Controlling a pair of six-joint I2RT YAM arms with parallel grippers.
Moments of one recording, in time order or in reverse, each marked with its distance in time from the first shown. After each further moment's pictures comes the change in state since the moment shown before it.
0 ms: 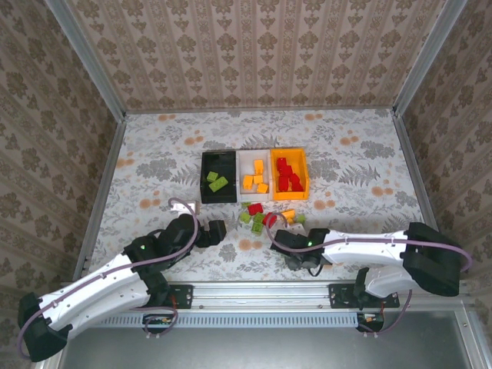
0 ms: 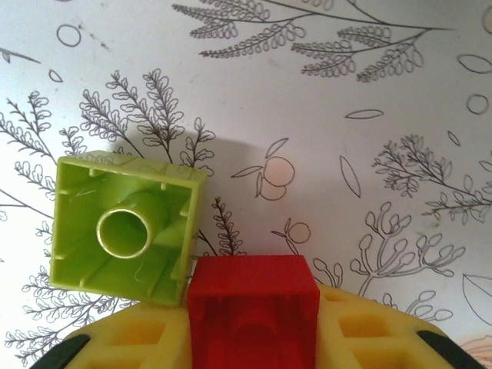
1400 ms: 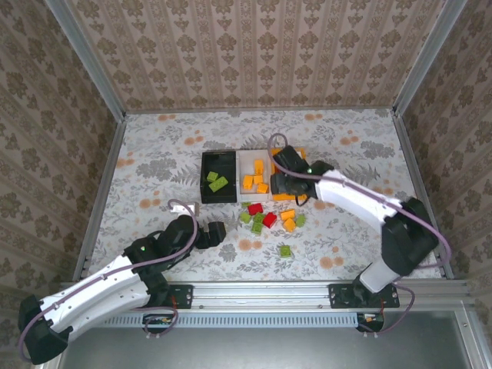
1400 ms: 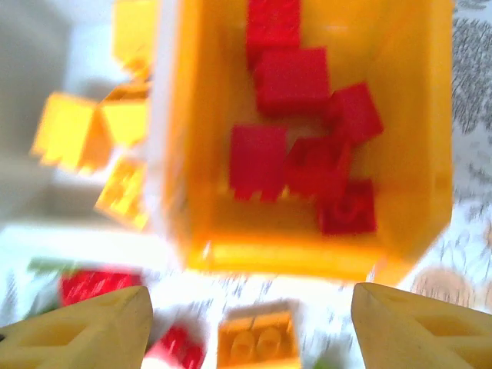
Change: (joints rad) left arm 0.021 -0.016 -0.034 0.016 0.040 -0.011; right arm -0.447 0.203 0.531 0.019 0.027 -0.328
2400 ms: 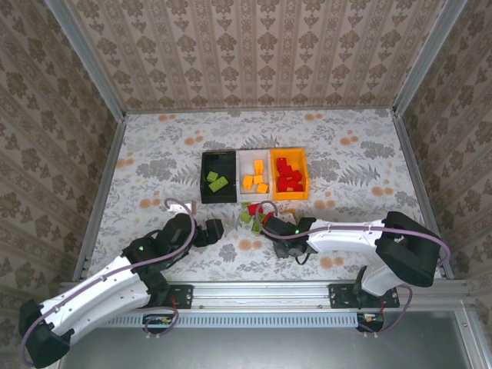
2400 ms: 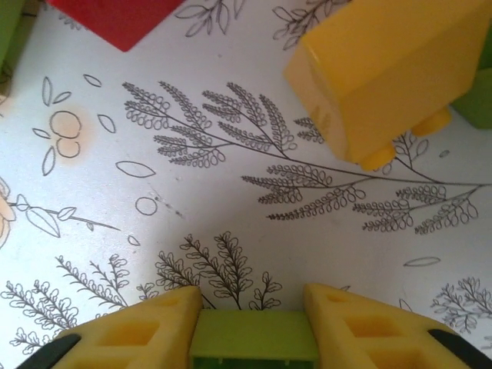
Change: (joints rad) left arm 0.043 -0.012 0.000 -0.002 0.002 0.000; right arm 0.365 -0.025 -0.420 0.097 -0.028 0.278
